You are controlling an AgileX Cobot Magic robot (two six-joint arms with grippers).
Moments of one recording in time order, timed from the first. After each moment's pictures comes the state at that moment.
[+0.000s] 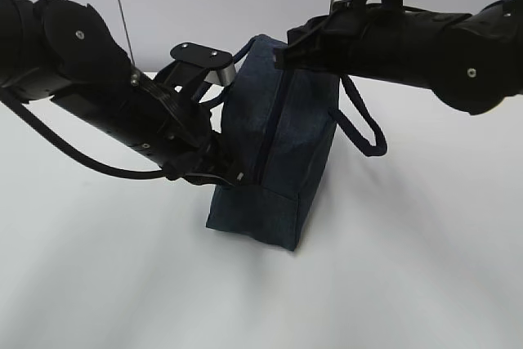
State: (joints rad) left arm -0.59 1.78 -1.13 -0.58 0.49 0.54; right arm 0.43 1.71 -1.08 -0.11 -0.20 0.14
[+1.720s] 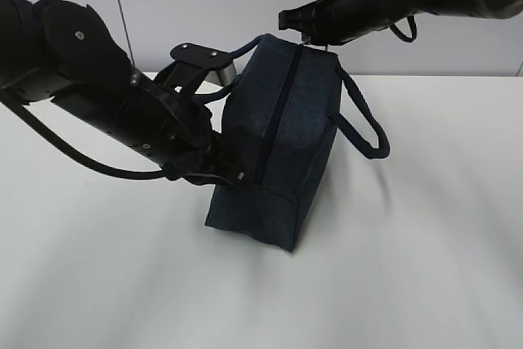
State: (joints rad) left arm -0.59 1.78 -1.13 -0.60 0.48 0.55; right arm 0.30 2.10 -1.71 0.03 0.31 0.14
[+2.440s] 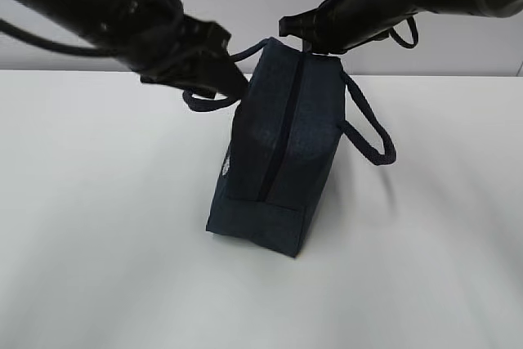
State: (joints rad) left arm -0.50 1.66 -1.31 -0.66 0.75 0.39; right arm 0.30 2.10 -1.72 0.07 0.39 0.14
